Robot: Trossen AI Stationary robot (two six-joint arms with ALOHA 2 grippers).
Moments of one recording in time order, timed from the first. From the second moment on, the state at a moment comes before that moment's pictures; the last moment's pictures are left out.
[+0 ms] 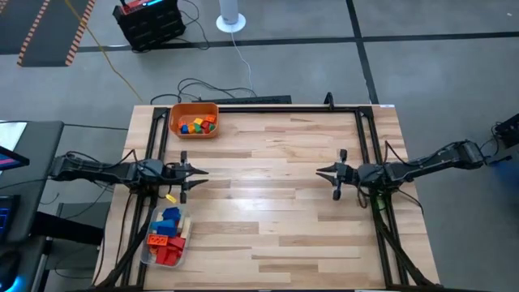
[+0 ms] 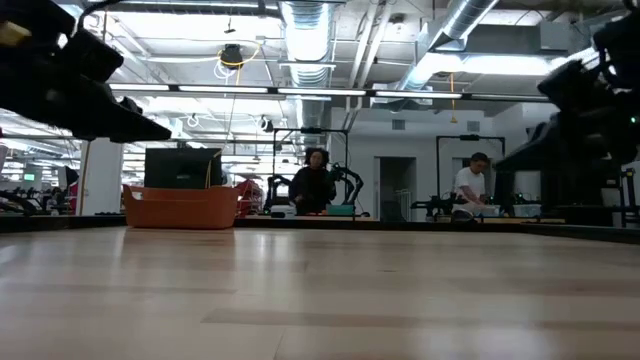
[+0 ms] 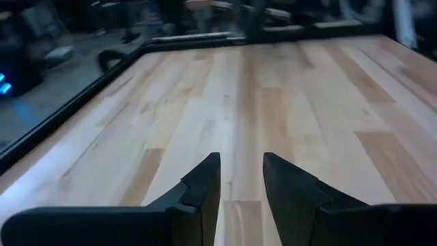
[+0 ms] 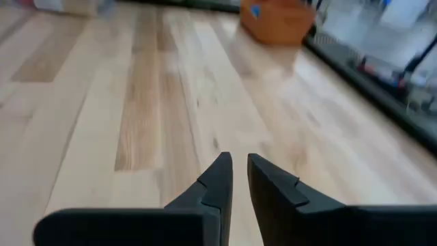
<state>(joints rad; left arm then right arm) -0.07 0.27 0.06 0.03 -0.22 0.09 0.17 0.52 0.00 0.17 0.45 -0.04</state>
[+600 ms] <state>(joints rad) -0.07 0.27 0.06 0.06 -0.32 -0.07 0.15 0.29 0.01 0.09 0.50 -0.03</state>
